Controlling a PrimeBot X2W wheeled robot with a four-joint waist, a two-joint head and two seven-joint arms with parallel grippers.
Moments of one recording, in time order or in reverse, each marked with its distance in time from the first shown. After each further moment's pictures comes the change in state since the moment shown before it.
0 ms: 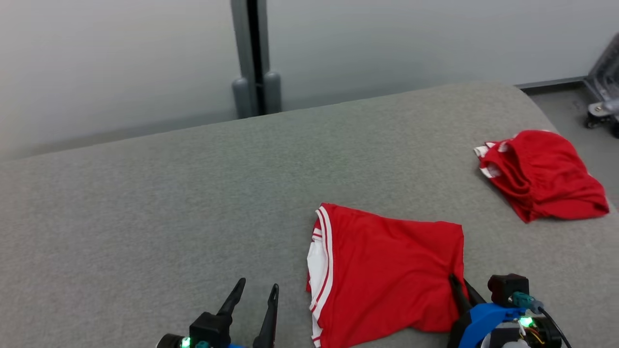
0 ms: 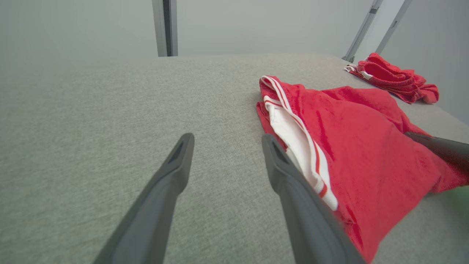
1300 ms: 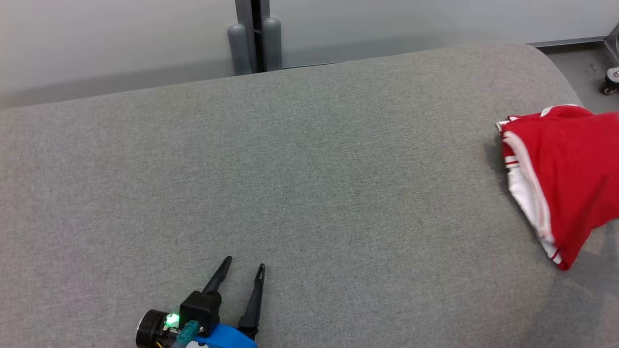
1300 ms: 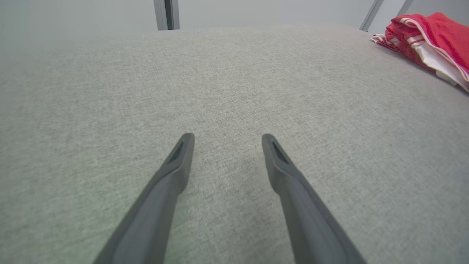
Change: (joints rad) left arm -0.072 0.002 0.069 0.036 0.117 -0.049 0.000; right arm -0.417 -0.202 -0.799 -0.111 -0.642 -0.001 0.105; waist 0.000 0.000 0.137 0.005
